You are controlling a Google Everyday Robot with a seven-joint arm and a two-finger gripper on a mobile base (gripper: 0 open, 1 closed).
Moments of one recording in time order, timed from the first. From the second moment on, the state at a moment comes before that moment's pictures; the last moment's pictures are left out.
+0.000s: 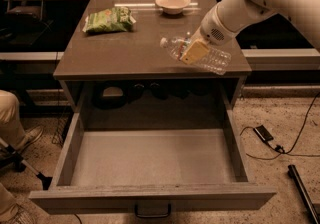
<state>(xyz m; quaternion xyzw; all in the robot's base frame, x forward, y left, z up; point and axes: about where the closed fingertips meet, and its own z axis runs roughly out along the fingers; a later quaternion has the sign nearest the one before) 0.657 -0.103 0.877 -0.53 0.78 0.09 0.31</state>
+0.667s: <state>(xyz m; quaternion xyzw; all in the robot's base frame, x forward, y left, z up) 0.597 -0.124 0.859 -0.52 0.79 0.11 0.31</state>
